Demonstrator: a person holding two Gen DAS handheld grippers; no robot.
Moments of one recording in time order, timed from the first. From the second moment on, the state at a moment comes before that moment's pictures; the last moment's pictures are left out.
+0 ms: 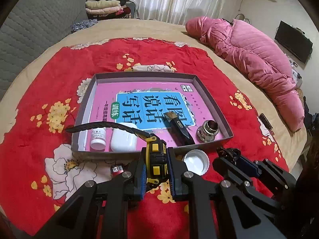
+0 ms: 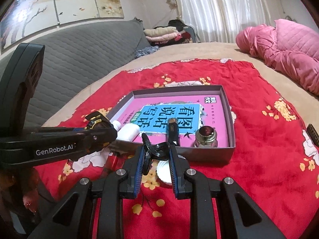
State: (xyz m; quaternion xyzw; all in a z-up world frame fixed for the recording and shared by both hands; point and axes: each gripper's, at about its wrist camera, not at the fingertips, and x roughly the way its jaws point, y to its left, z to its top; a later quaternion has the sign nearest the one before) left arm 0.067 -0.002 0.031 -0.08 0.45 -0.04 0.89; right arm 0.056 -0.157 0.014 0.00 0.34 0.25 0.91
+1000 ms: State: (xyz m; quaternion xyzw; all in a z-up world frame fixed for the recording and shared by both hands) left arm 0.138 0.000 0.005 -0.08 0.45 -0.05 0.89; right arm 0.124 -0.141 0.003 -0.04 0.31 0.26 0.91
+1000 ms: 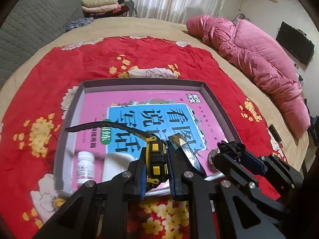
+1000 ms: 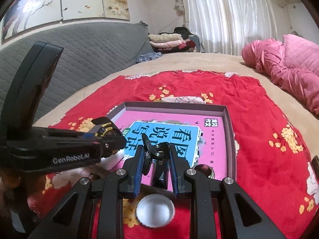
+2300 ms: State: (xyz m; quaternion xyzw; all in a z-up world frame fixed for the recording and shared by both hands) left arm 0.172 -0.015 -0.029 -0.06 0.52 -0.06 0.85; right arm 0.165 -0.122 -0.035 -0.12 0.36 0.22 0.90
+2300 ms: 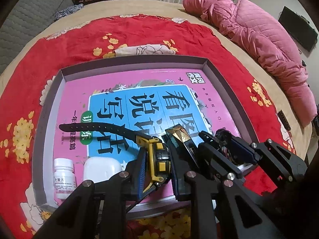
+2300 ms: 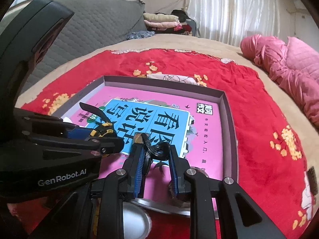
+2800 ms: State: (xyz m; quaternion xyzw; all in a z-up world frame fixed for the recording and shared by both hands) left arm 0.169 -0.019 -0.031 -0.06 0.53 -0.07 0.84; right arm 0.169 -0.125 -0.039 -0.15 0.37 0.20 0.89
